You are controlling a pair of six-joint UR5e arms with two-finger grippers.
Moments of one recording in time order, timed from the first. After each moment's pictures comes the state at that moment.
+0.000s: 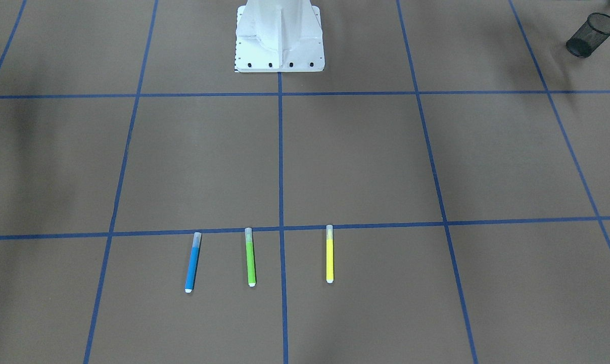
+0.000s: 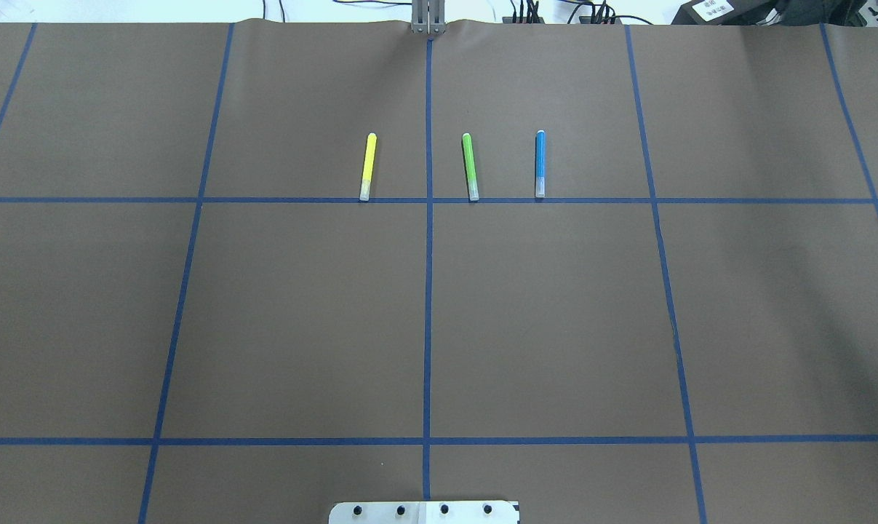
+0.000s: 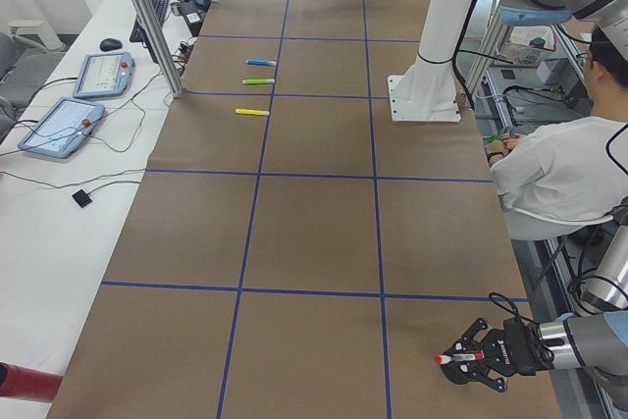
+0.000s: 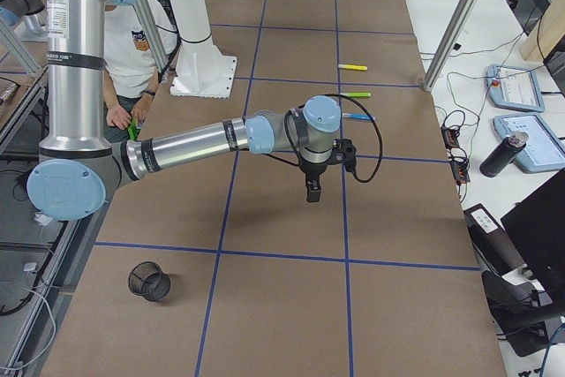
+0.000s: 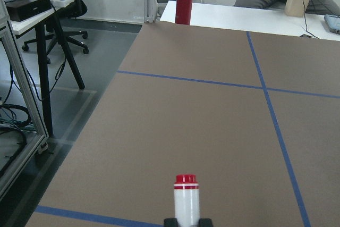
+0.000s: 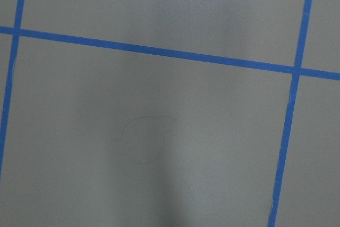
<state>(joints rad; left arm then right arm) -1.53 -0.84 -1.06 -3.86 -1.97 -0.81 1.35 -1.63 1.90 -1.65 2.35 0.15</state>
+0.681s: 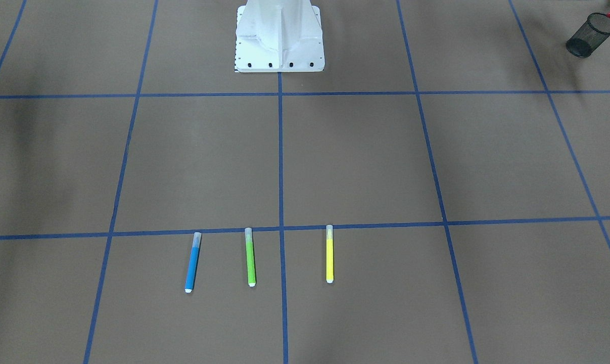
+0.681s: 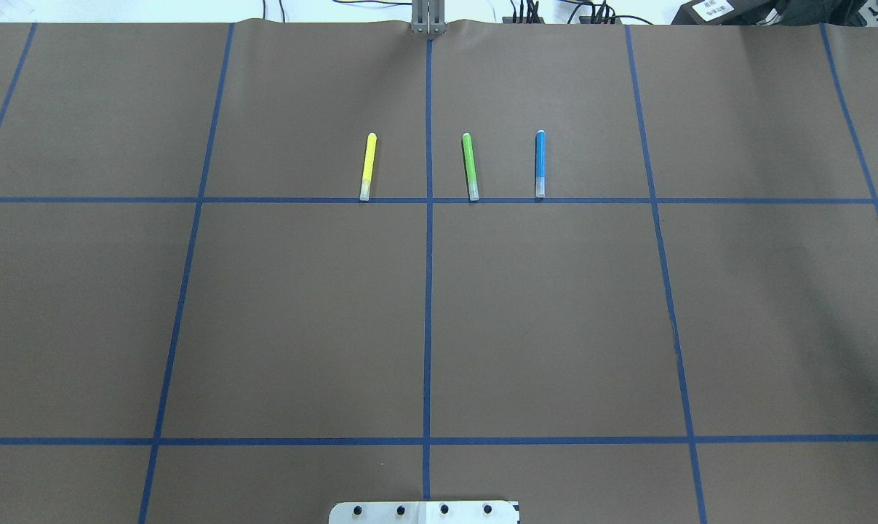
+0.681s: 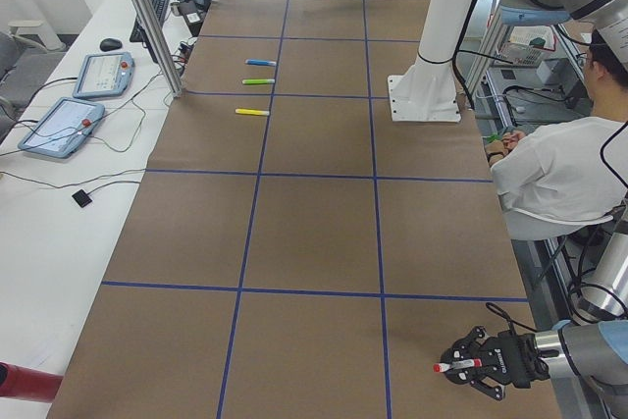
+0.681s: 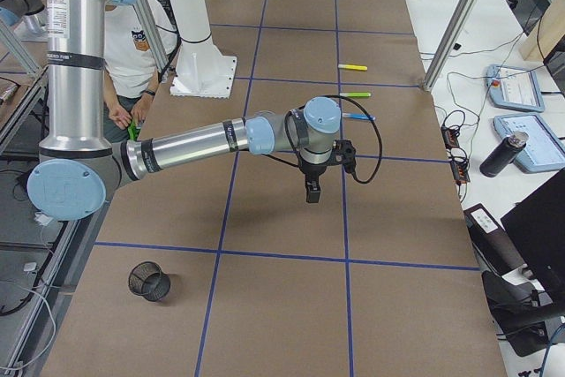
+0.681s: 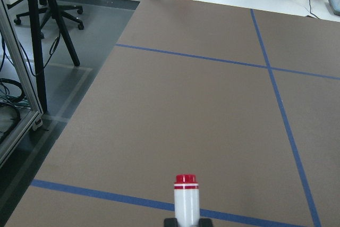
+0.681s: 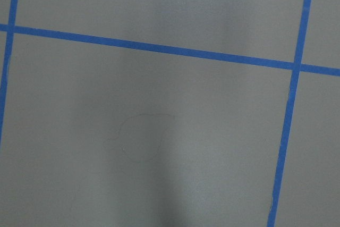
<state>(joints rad) -1.53 -0.87 -0.99 -3.86 -1.99 -0.89 1.35 -1.64 1.90 -1.65 2.35 0.16</state>
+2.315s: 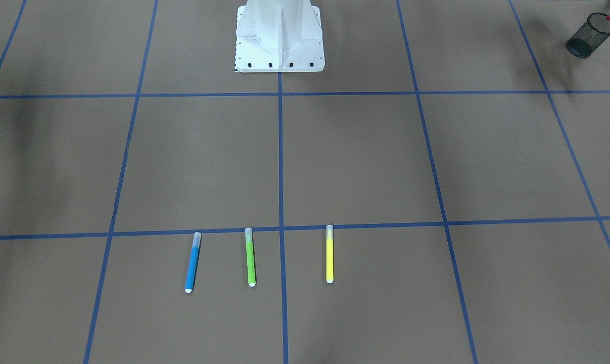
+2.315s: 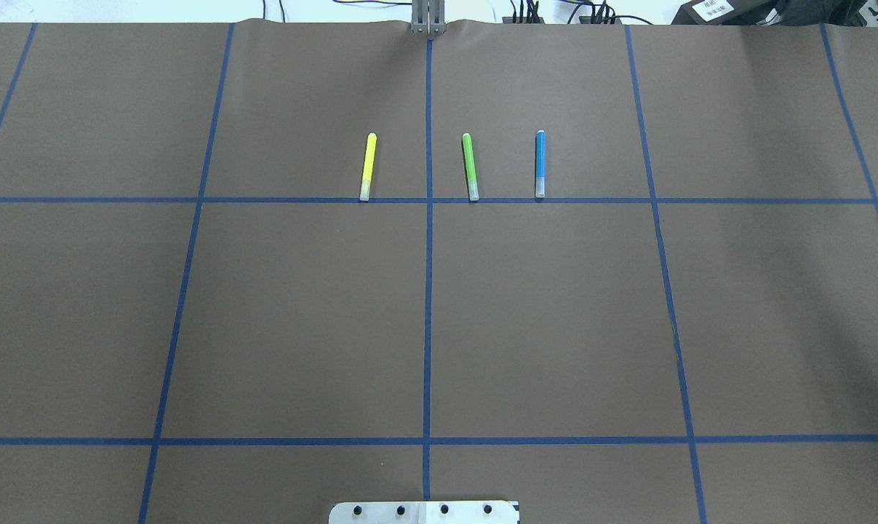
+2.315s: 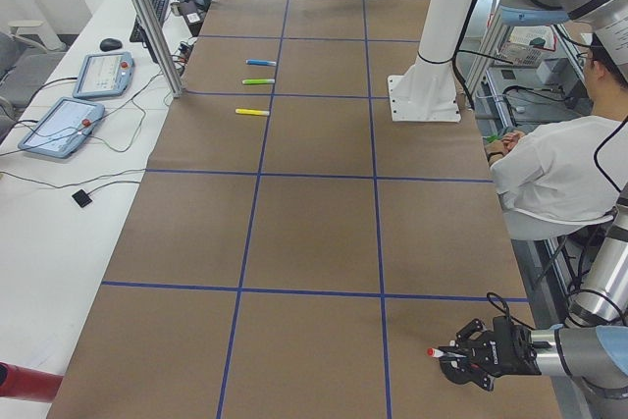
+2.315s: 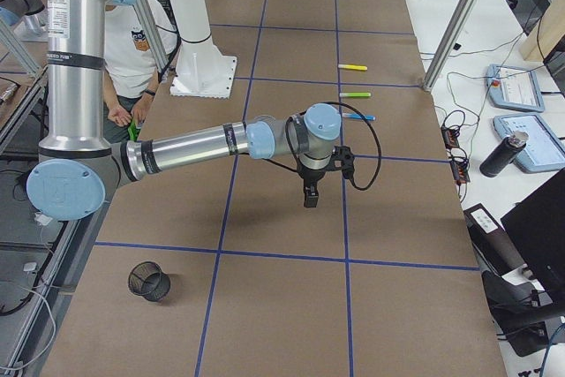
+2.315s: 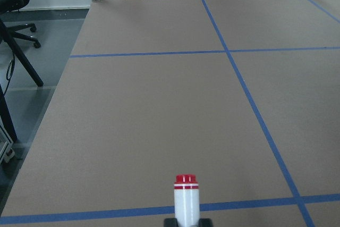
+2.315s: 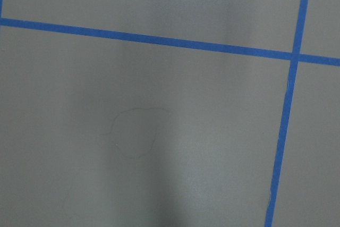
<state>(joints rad) -1.53 -0.91 -0.96 -3.94 -2.06 -0.68 1.34 -1.64 1.88 -1.65 2.35 0.15</state>
